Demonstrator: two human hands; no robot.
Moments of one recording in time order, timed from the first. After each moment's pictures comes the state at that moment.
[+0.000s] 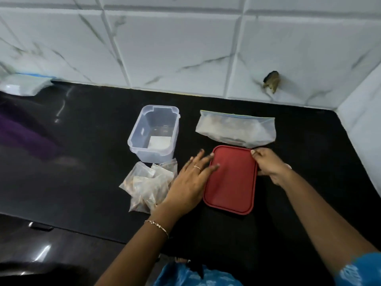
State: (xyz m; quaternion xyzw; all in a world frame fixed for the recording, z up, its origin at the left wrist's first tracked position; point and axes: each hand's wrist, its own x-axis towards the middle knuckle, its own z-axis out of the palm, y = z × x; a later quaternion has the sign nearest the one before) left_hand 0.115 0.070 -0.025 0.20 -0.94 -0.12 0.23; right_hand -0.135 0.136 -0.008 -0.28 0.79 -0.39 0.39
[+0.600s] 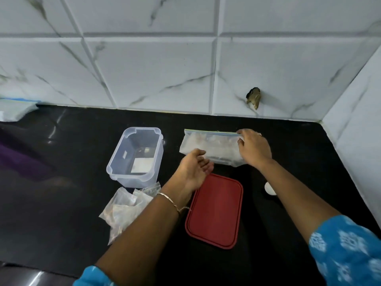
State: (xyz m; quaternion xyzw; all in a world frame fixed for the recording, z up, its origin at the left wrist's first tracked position) left_hand -0.013 0.025 0.034 0.45 -0.28 -0.82 0.20; right_hand -0.200 0.076 0.014 -0.49 0.85 -0.18 0.00
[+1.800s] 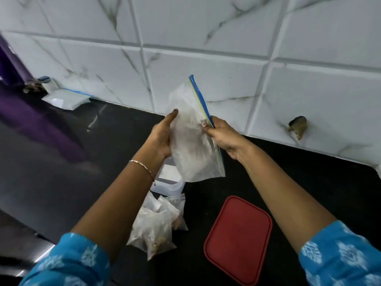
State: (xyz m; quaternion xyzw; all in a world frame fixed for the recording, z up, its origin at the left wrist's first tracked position) left_hand 0.086 -0.096 0.112 0.43 -0.33 -0.74 0.41; right_hand -0.075 -0.044 0.107 -0.51 0.60 -0.44 0.43
